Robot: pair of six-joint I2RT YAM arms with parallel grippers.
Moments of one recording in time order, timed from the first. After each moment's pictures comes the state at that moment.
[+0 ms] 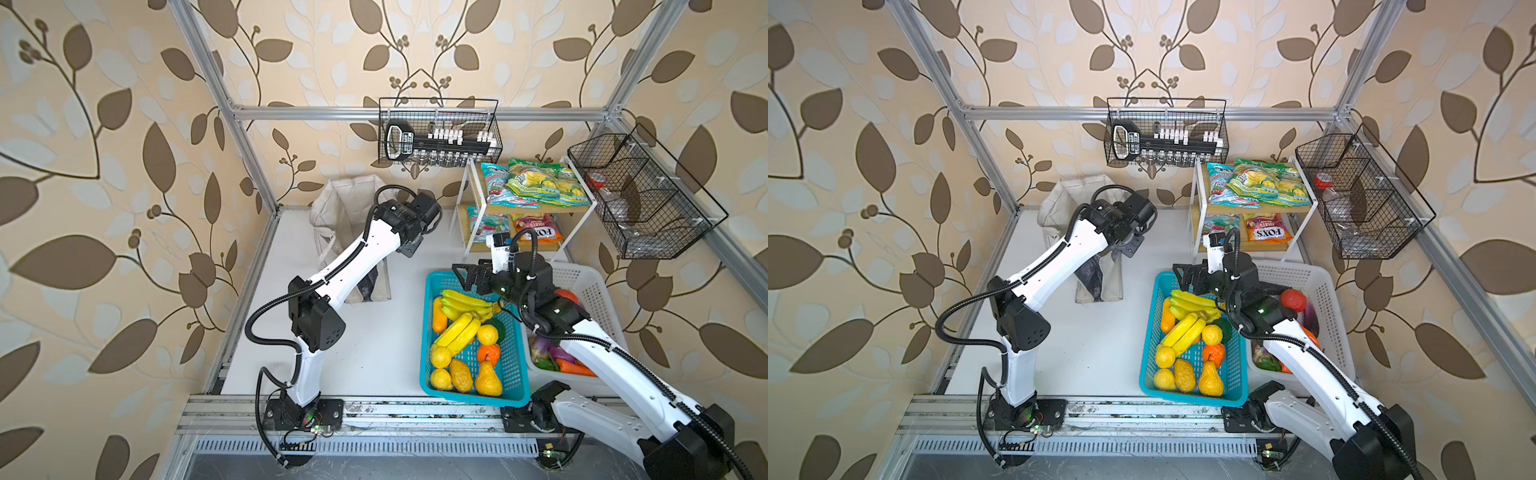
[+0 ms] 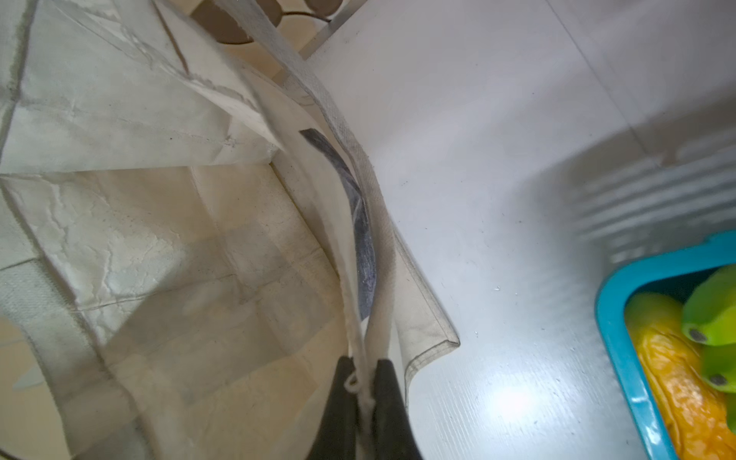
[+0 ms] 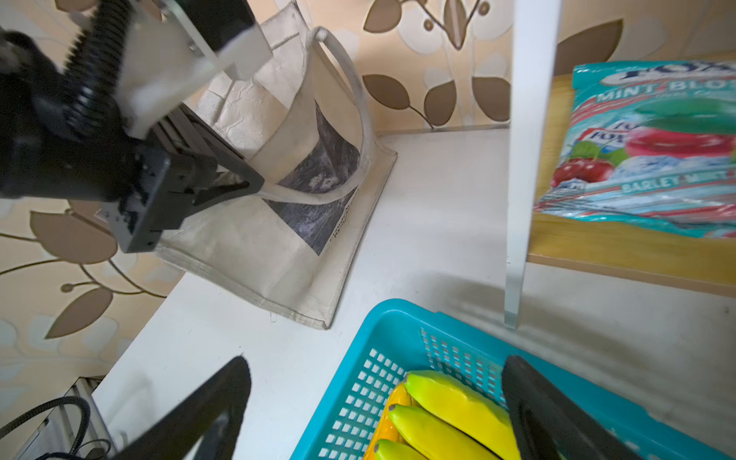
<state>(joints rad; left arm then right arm) -0.70 1.96 2.15 -1.32 -0.46 -0.10 0.45 1.02 0.80 -0.17 -0.11 0.35</state>
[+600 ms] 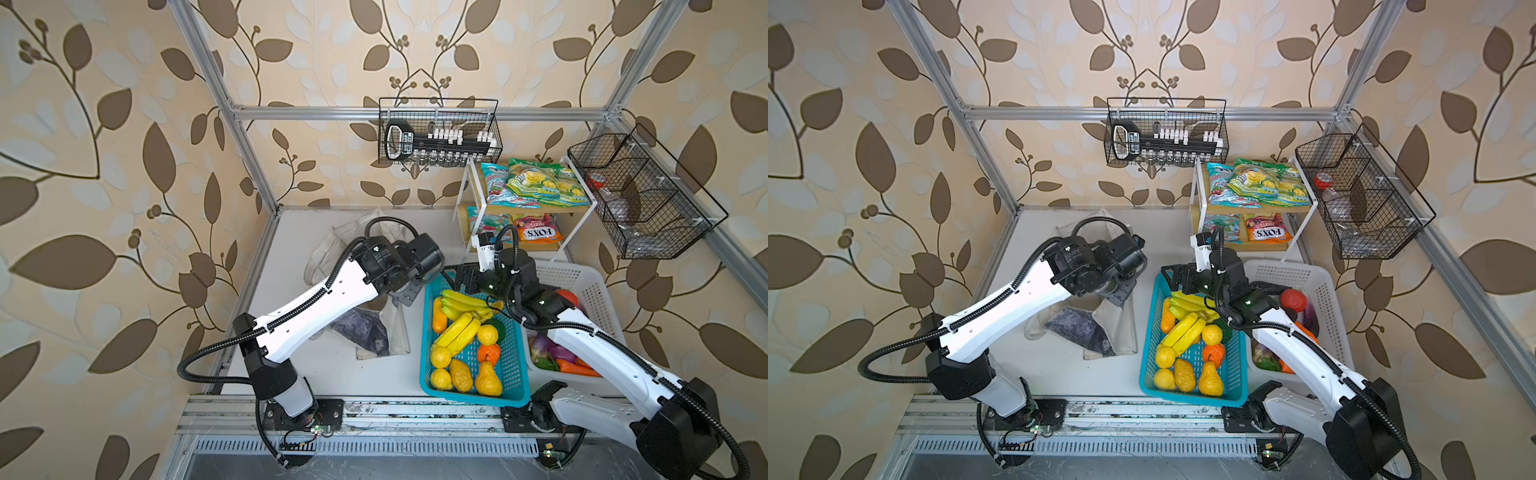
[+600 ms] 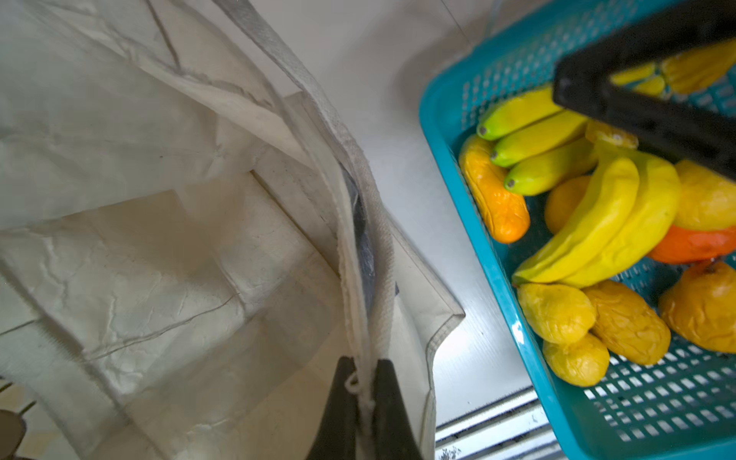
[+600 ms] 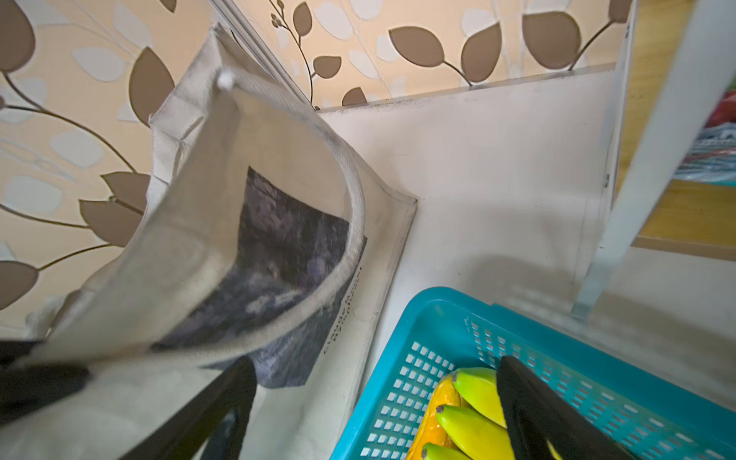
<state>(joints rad) -0.97 1.61 1.80 -1.43 -0.34 -0.36 0.48 1.12 0.83 -0.14 -0.19 0.44</state>
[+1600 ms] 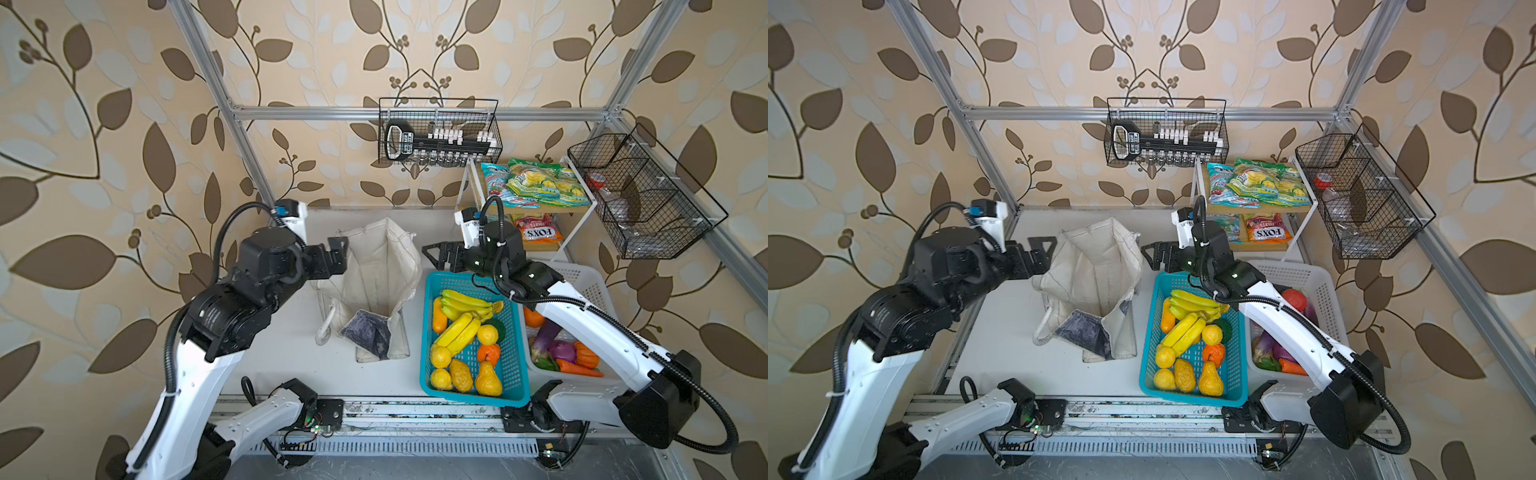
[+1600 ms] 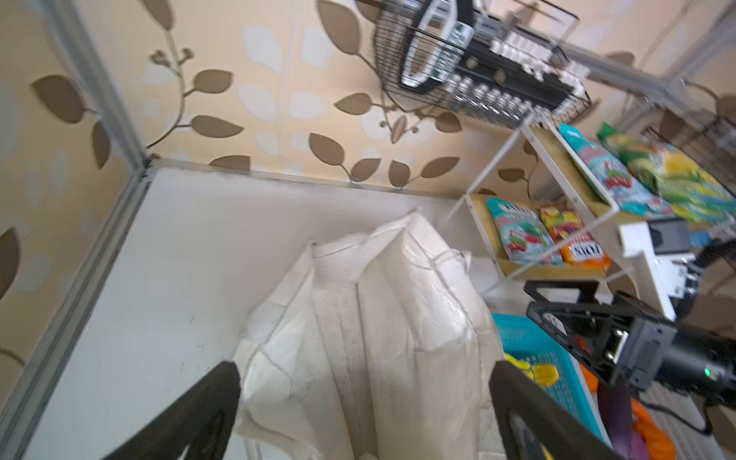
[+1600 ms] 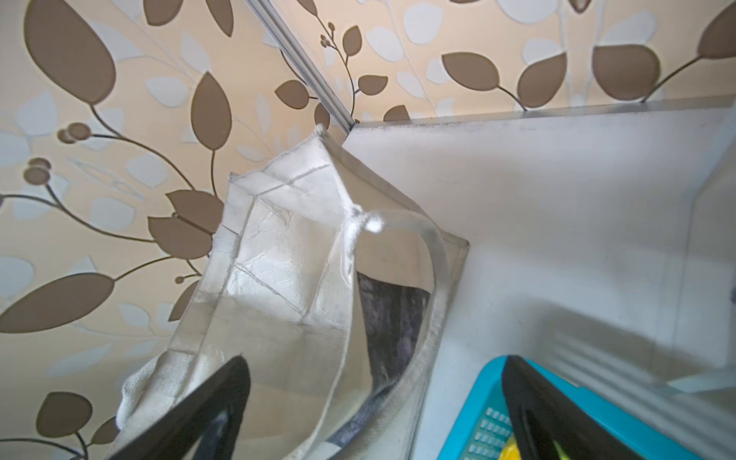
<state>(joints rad) -0.39 0.95 1.55 -1.04 -0.16 -0.45 0.58 1.34 1.21 -0.31 -0.19 0.46</state>
